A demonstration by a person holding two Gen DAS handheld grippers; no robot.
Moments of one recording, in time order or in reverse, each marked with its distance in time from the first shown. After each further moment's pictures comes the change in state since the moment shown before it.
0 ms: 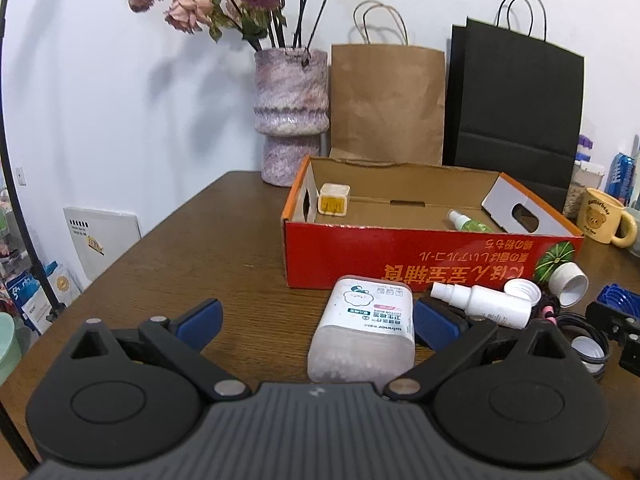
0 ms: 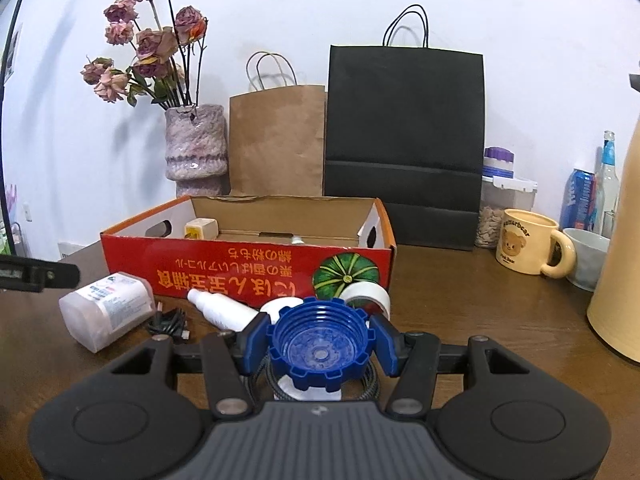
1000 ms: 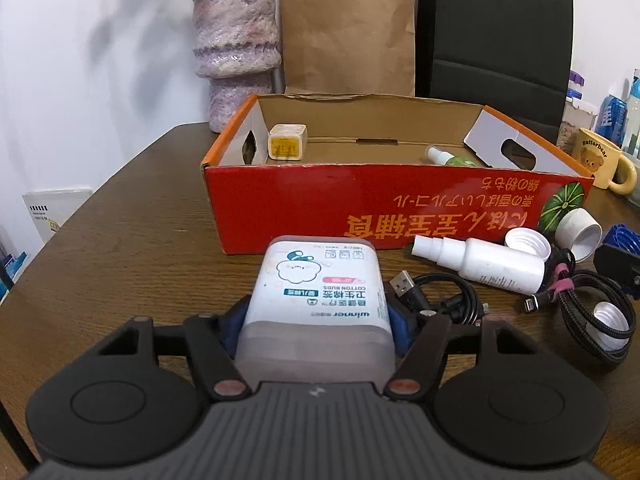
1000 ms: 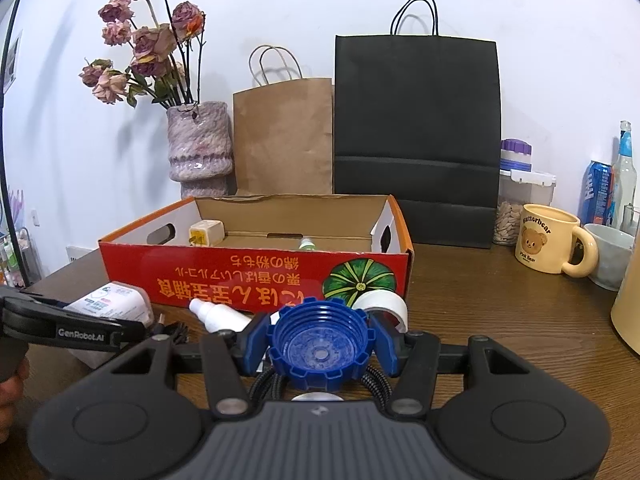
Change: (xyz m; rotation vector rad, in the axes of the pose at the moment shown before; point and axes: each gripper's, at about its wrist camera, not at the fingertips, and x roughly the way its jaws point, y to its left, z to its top) left arm 0.063 -0.022 -0.009 0.081 0.148 -0.077; right arm 0.018 -0.002 0.005 0.016 0.013 0.036
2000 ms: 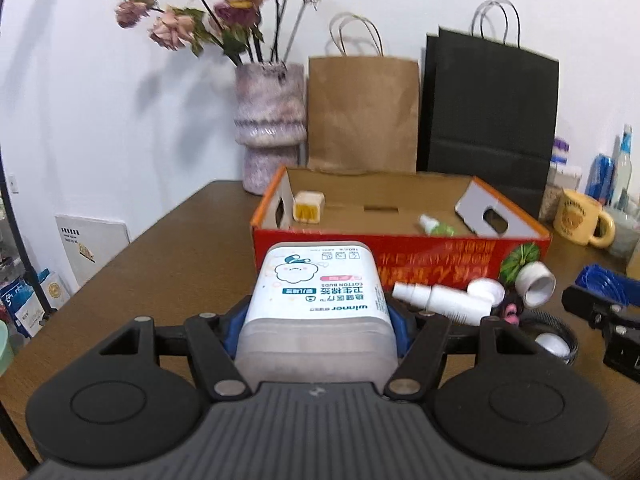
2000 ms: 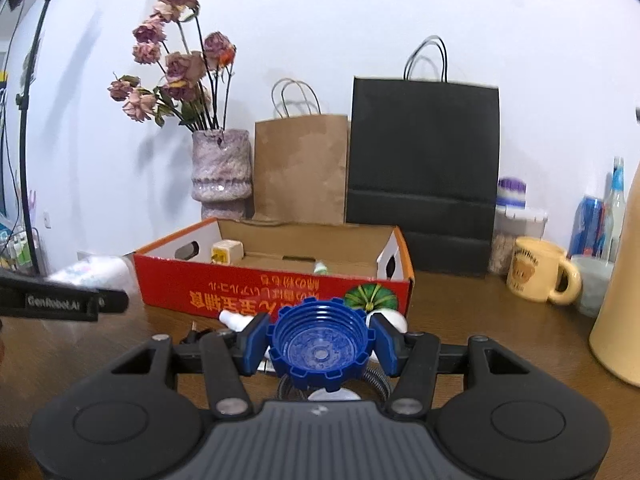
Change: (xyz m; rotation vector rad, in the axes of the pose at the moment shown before) left arm -0.093 -0.004 -0.006 -0.077 -0.184 0.044; right arm -0.053 0.016 0.006 -0.049 -0.080 0.014
